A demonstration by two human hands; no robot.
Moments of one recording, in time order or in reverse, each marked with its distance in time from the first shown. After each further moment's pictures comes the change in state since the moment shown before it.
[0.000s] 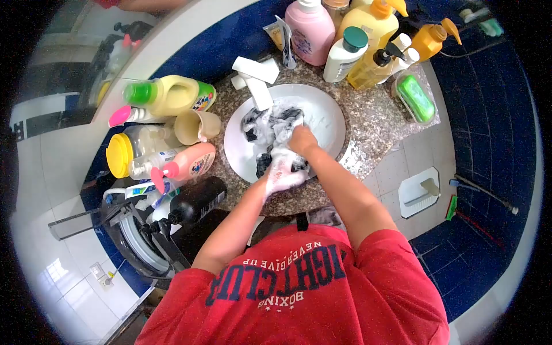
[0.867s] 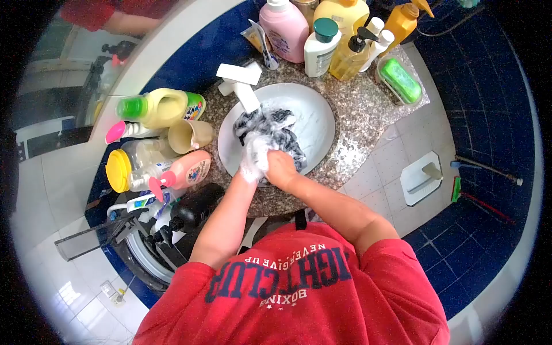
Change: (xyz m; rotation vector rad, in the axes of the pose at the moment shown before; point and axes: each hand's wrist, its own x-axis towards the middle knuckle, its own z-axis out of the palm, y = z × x) left_hand 0.026 -0.048 -0.021 -0.858 0.403 -0.022; right_hand -0.096 -0.050 0.010 0.133 0.174 -0.353
